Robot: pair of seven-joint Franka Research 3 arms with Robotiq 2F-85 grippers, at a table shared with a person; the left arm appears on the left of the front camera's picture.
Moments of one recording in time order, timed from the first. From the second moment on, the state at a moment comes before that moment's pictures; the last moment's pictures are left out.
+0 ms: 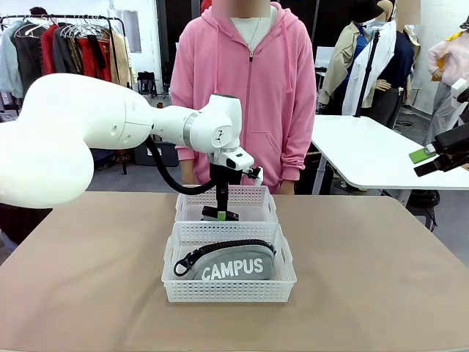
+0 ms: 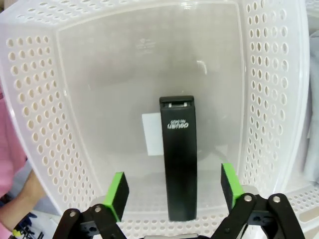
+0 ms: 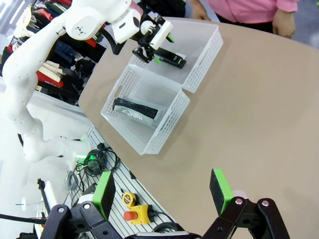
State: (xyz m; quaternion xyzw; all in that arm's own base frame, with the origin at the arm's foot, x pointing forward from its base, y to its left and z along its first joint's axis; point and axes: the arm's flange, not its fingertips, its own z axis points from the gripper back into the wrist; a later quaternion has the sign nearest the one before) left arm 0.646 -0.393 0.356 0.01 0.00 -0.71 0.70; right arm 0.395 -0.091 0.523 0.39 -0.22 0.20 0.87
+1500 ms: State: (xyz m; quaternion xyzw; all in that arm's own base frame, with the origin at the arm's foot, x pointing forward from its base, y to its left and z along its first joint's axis) left arm 0.642 -0.378 0.396 0.02 -0.02 -0.71 0.71; right arm 0.395 -0.091 0.523 0.39 -0.22 0.20 0.87
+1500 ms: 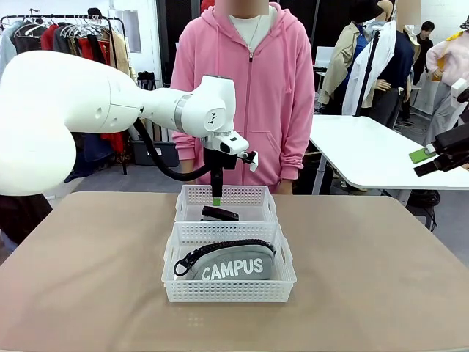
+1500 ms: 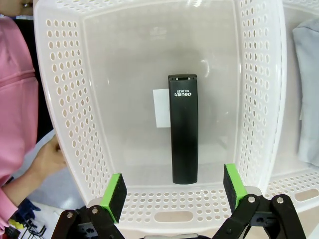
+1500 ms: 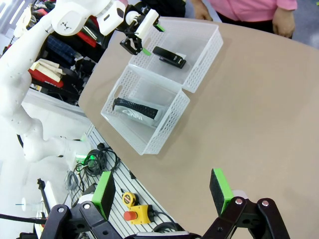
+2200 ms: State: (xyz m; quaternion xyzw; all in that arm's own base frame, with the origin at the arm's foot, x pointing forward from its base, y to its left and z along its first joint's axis) left arm 0.644 -0.368 0.401 0.02 -0.02 -0.70 0.71; right arm 0.395 -0.091 0.523 0.39 -0.22 0.20 0.87
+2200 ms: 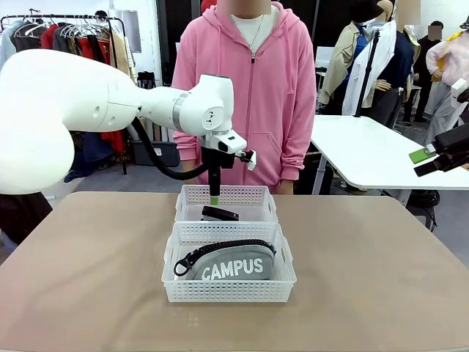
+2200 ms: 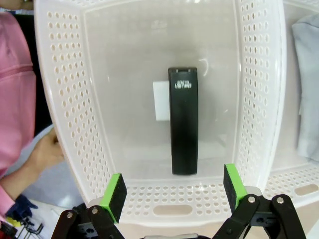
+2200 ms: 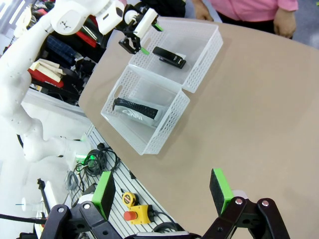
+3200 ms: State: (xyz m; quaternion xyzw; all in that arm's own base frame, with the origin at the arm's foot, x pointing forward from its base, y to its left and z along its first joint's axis) left arm 0.602 -0.090 0.542 -0.17 -0.13 -0.49 0.84; right arm 0.395 -0.091 0.523 0.39 -0.22 0.20 0.87
